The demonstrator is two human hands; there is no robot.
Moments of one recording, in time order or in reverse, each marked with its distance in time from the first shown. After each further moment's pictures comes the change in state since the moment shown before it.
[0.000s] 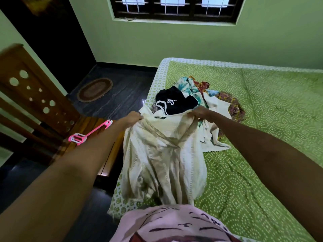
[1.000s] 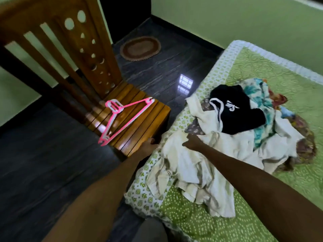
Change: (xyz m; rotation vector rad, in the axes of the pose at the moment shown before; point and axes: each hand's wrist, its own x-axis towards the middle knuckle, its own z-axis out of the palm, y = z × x) left_hand 0.062 -0.232 -0.016 -0.337 0.067 -0.341; right_hand 0.158 -0.073 0.251 -0.600 -0.293 -0.072
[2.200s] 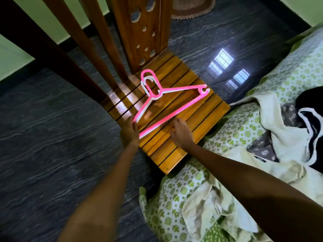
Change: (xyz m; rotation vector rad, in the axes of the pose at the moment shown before) left_hand 0.178 -0.168 -0.164 0.070 0.866 0.035; right_hand 0.204 -0.206 0.154 -0.180 0.211 -0.466
